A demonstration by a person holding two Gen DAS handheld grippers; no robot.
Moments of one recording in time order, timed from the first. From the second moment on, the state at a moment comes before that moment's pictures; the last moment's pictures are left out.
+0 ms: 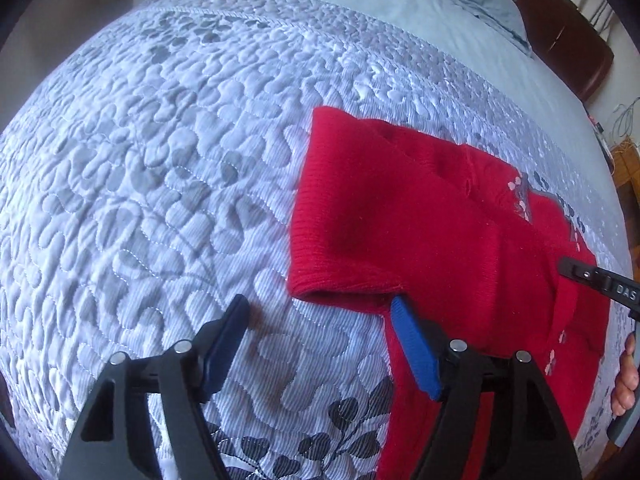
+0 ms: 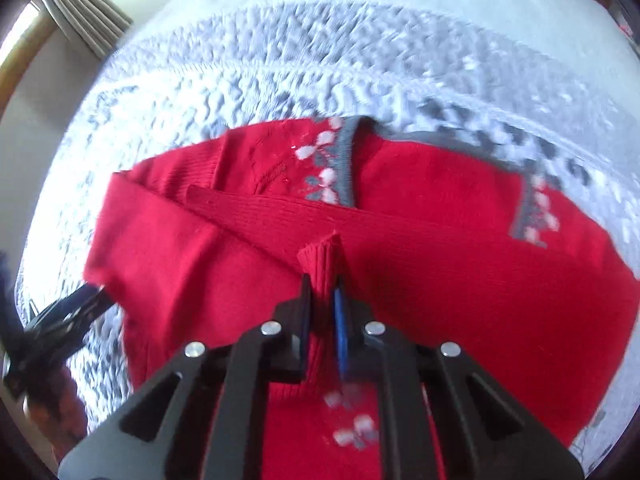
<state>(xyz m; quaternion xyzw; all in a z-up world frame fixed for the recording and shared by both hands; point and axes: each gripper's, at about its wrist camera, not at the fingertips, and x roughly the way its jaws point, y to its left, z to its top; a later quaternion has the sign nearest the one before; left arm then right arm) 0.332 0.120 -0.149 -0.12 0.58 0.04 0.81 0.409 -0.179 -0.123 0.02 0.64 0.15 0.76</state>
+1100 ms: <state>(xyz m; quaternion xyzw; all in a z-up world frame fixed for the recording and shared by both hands) 0.333 0.111 -0.148 -0.11 0.57 0.04 0.81 0.346 -0.272 -0.133 0.17 0.65 0.14 0.73</state>
